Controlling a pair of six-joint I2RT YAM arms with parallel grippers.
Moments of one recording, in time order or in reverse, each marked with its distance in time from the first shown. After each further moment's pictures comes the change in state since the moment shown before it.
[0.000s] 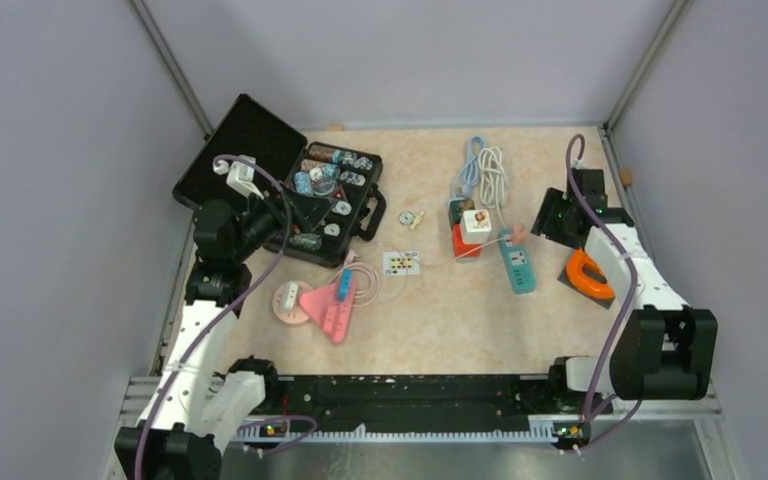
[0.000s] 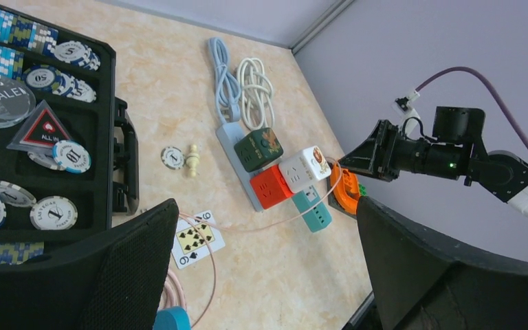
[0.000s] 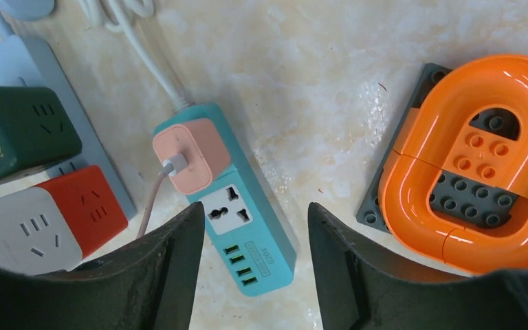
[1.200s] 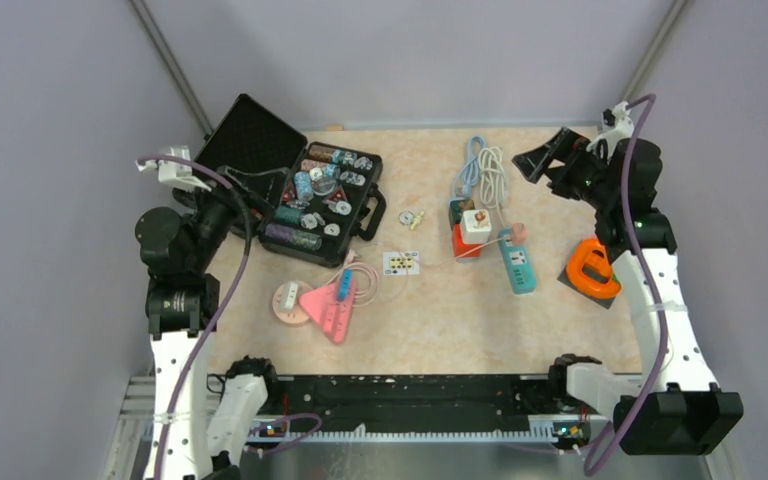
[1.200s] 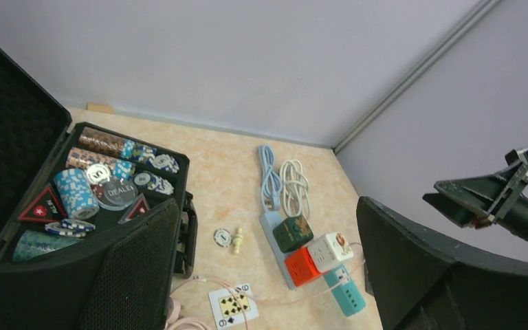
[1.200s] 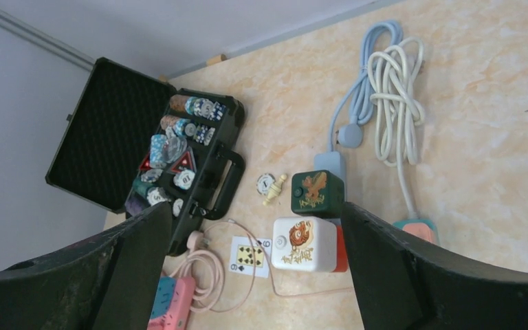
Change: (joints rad) left arm 0.148 -0.120 0.263 -0.199 -0.174 0.059; right arm 0.000 -0.230 0.201 0.190 -0.434 0.162
